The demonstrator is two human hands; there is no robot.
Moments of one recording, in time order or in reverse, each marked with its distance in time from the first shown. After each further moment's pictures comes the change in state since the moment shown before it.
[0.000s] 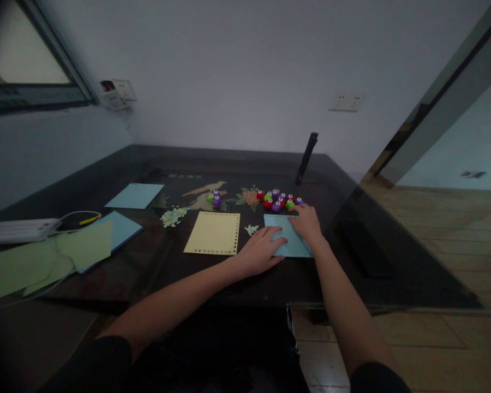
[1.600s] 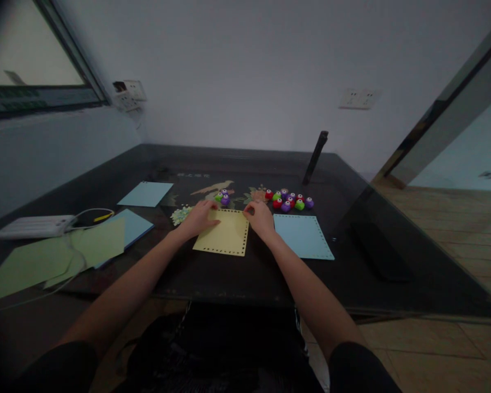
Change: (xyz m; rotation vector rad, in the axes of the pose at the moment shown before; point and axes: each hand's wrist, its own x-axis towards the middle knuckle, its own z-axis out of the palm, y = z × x) left_hand -0.078 -0.176 -0.057 -0.010 0.063 -0.481; right_hand 0.018 -0.160 0.034 0.480 -0.078 -0.092
